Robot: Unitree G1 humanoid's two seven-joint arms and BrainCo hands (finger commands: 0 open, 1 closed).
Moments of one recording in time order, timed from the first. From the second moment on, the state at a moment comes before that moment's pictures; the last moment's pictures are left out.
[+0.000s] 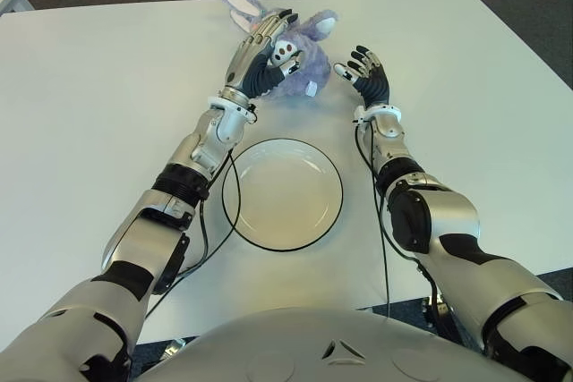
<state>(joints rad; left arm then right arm) -0.61 0.24 -0.27 0.59 0.59 -0.41 0.34 -0.89 -0.09 -0.25 1.30 -0.01 -0.47 -0.02</state>
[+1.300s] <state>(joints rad) -0.62 0.22 -0.32 0.64 0.58 -0.46 0.34 -0.89 -0.09 -0.25 1.30 -0.01 -0.47 -0.03</state>
